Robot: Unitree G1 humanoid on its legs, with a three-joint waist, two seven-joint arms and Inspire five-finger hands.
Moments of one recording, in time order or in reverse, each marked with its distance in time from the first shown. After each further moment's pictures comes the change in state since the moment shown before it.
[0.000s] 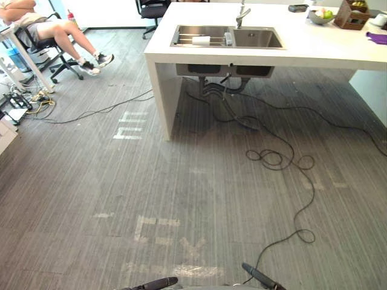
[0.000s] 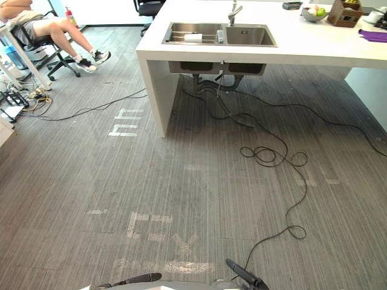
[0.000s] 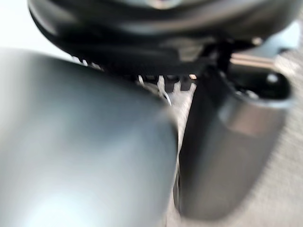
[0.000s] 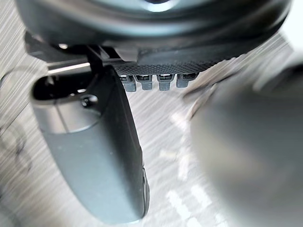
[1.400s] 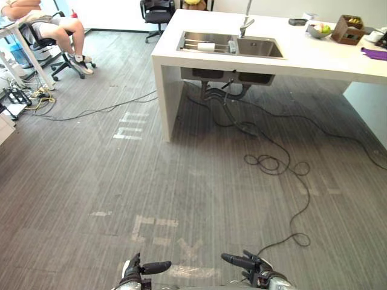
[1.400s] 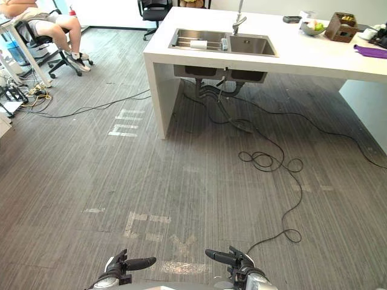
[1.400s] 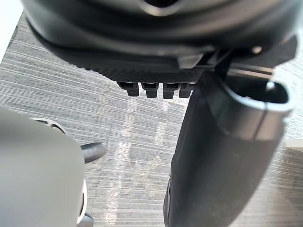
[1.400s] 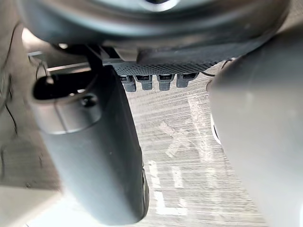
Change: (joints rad) left arm 0.098 -0.107 0.092 -0.162 0.483 -0.448 0.339; right arm -0.017 0.014 0.096 -0.116 -0.265 0.042 0.044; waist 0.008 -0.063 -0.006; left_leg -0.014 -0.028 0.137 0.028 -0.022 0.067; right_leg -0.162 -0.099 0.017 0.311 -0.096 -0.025
